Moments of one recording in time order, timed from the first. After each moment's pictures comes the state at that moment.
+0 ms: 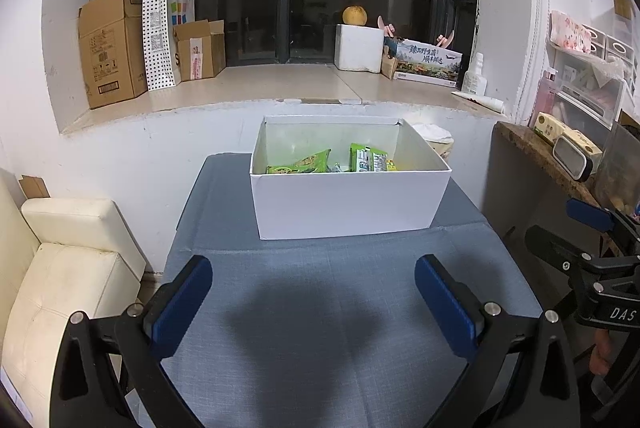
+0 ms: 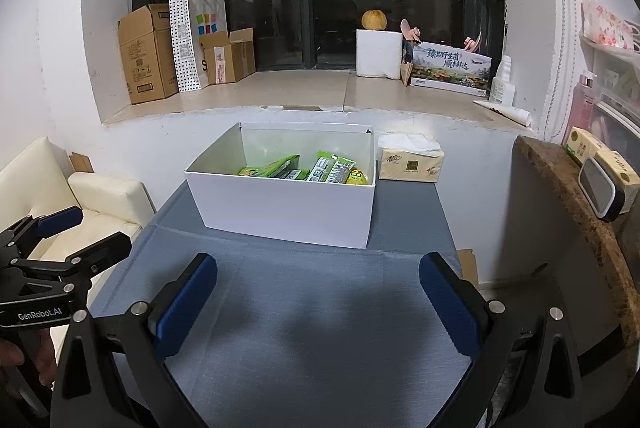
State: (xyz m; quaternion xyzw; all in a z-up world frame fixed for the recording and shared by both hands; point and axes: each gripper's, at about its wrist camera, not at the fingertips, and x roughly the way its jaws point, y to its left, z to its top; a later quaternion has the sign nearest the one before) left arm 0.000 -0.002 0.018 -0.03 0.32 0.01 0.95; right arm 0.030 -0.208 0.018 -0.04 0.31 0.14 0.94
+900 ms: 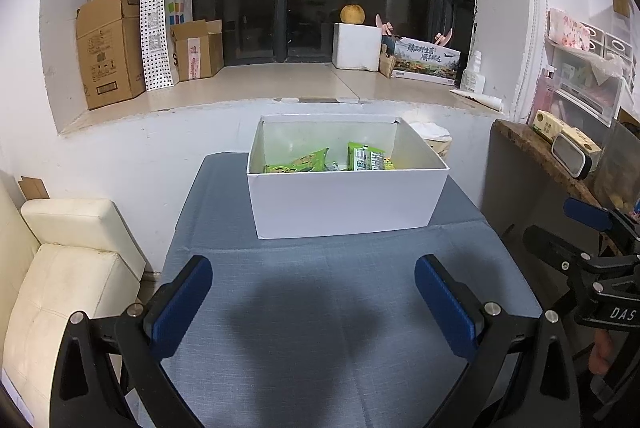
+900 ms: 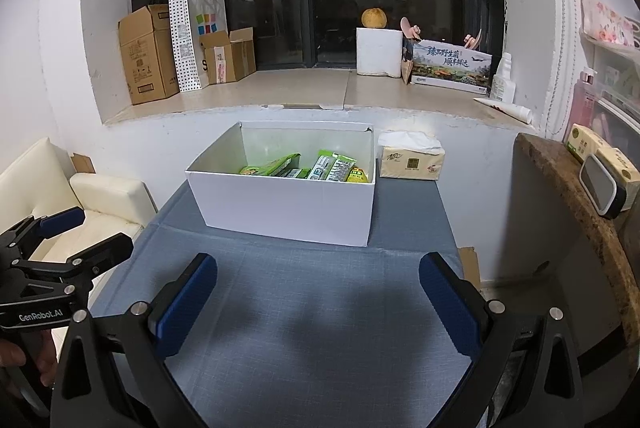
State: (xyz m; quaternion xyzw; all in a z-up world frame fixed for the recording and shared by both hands) left arm -0.002 -0.007 0.018 -0.03 0.32 0.01 0.95; right arm 0.030 -0.211 0.017 -0.03 0.31 0.15 0.94
